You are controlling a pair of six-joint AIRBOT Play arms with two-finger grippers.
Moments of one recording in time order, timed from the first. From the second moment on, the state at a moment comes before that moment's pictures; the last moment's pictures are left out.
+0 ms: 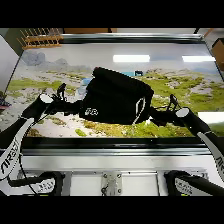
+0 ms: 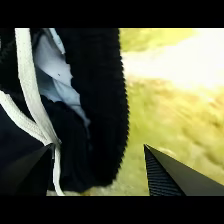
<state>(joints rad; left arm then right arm) -0.02 -1.45 0.93 0.81 -0.88 -1.33 0.01 -1.30 0.66 -0.75 0.63 1.51</state>
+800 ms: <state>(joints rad) 0.06 -1.07 1.41 0.82 -1.02 -1.42 -0.01 -1.10 1.25 -0.85 1.10 1.40</state>
